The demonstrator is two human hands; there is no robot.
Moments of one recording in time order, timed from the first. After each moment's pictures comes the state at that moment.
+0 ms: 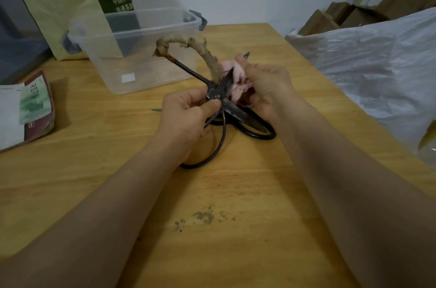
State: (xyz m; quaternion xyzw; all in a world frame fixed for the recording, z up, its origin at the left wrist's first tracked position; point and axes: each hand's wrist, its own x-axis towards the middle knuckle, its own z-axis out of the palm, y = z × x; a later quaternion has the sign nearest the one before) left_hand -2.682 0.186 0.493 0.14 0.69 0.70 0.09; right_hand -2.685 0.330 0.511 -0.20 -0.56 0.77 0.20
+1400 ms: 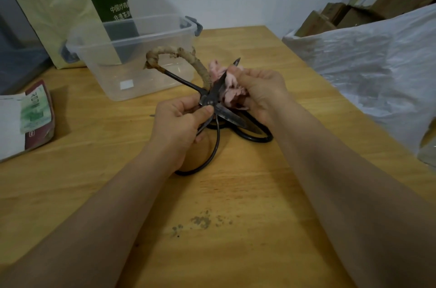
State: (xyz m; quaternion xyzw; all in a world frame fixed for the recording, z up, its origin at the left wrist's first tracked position) left_hand -2.678 0.183 0.496 0.14 0.69 0.71 0.08; right_hand -2.685 0.335 0.504 -0.17 -0.57 0.78 0.19
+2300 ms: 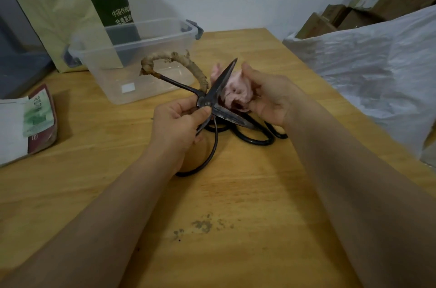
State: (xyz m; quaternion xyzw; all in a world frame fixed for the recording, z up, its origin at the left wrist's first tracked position) left_hand -2.682 0.183 0.496 0.12 0.69 0.71 0.07; right_hand -2.673 0.351 0.514 -0.17 -0.50 0.84 0.09
